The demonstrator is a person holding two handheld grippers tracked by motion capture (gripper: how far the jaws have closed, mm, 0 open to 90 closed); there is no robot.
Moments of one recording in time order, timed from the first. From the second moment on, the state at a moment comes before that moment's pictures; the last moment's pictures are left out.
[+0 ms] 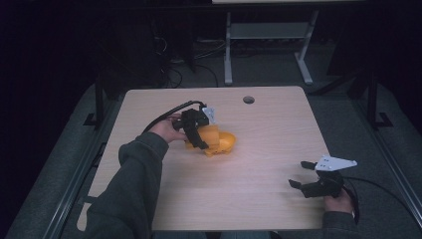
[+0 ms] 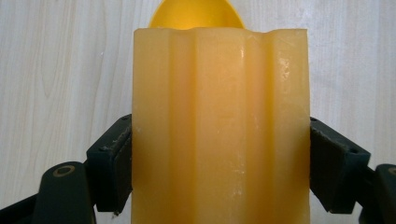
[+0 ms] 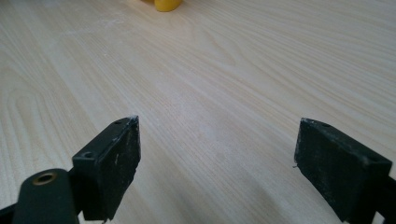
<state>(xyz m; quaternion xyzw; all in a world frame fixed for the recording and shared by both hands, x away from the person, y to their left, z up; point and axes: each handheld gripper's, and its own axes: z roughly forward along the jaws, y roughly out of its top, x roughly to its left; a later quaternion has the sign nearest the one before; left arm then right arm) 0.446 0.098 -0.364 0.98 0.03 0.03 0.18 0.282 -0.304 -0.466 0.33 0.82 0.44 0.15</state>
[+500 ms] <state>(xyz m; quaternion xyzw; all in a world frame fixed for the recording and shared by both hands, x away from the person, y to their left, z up) 0.456 0.081 -0.368 0.98 0.02 0.03 0.18 0.282 -0.304 -0.466 0.33 0.82 0.44 0.15</state>
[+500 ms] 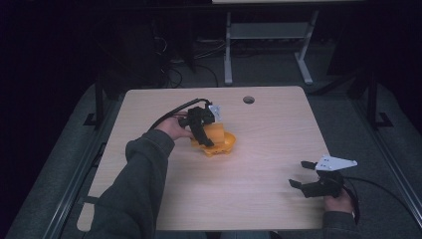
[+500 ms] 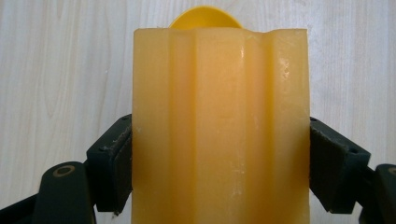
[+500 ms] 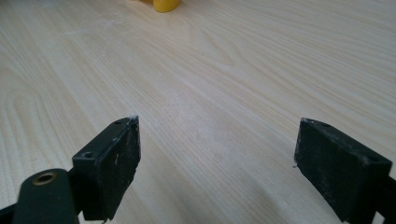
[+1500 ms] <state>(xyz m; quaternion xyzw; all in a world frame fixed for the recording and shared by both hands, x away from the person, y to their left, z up) 0.468 0.057 -0.380 0.98 0.00 0.00 0.17 0.282 -0.302 -0.465 0.33 0.82 0.44 0.15</state>
